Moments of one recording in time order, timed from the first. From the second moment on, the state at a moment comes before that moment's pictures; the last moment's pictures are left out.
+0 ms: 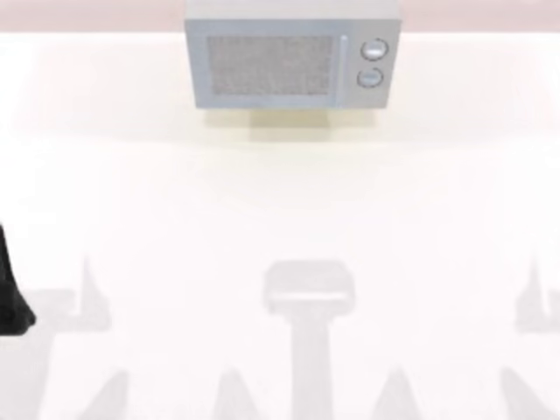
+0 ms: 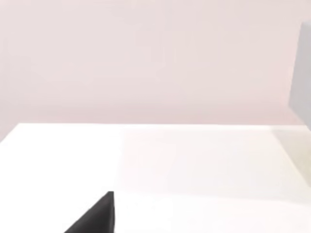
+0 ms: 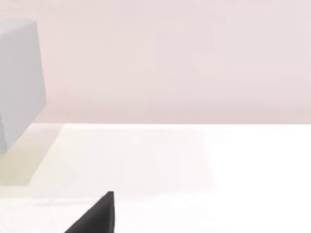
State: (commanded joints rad) left arm 0.00 0.00 0.00 0.00 0.00 0.00; right arm 0.00 0.00 0.00 0.00 0.00 0.00
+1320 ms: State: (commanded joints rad) left arm -0.54 1.29 1.10 -0.06 -0.52 -0.20; right arm 0.00 0.00 0.00 0.00 0.00 0.00
